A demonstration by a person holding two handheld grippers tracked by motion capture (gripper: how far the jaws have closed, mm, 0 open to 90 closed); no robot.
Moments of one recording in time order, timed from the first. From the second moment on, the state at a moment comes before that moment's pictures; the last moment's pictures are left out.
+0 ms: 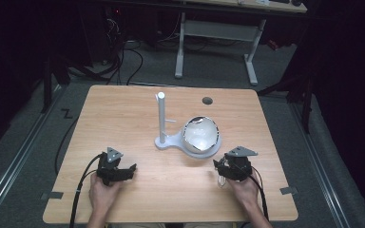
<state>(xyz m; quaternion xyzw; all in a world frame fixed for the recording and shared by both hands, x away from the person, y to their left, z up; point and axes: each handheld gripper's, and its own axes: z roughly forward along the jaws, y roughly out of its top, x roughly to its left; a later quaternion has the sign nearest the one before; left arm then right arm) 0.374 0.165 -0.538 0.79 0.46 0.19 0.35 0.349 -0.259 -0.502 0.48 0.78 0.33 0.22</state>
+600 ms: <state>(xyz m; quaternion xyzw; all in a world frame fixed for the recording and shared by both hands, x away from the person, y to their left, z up) 0.373 0.165 -0.538 0.79 0.46 0.19 0.35 0.351 -0.260 -0.516 0.50 0.79 0.30 0.22</state>
